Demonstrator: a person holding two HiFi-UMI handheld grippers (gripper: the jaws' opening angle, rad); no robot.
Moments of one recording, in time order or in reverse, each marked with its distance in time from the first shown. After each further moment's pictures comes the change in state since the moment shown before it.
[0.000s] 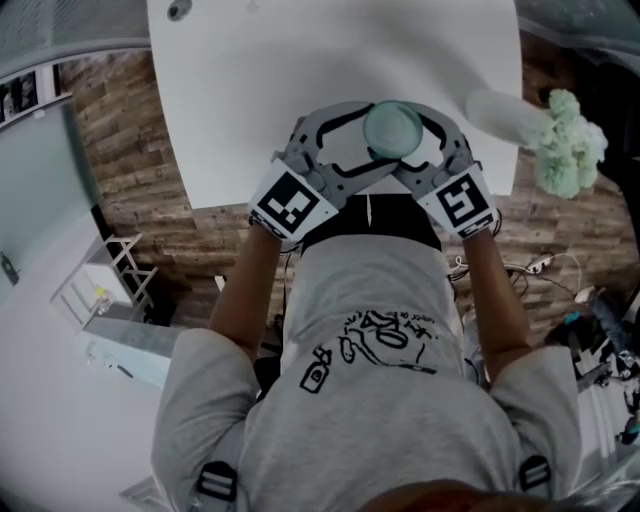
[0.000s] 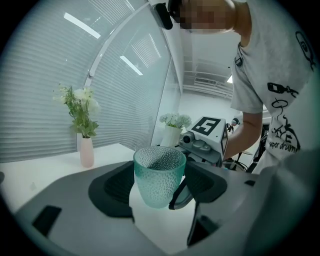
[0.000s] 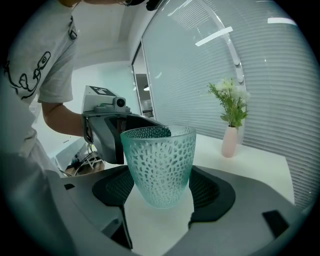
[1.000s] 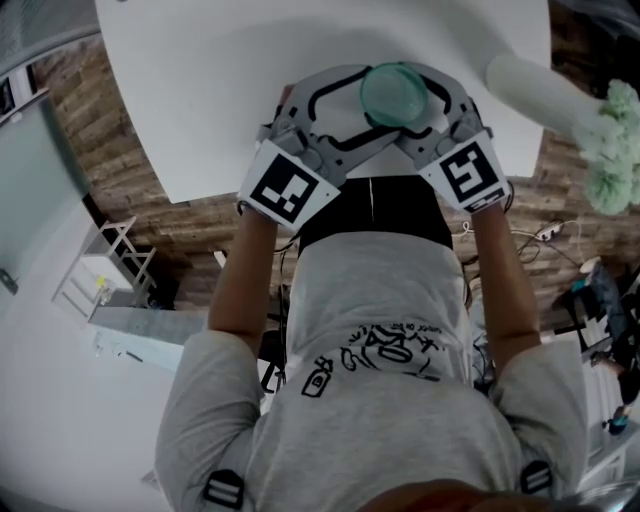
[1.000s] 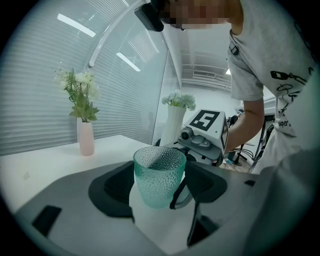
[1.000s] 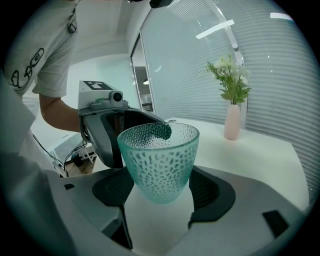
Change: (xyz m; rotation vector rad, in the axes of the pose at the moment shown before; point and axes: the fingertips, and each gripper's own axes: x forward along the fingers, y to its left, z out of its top) left arm 0.024 0.011 -0.055 0.067 0.055 0.013; right arm 0.027 -0.013 -0.056 0.004 0.061 0.003
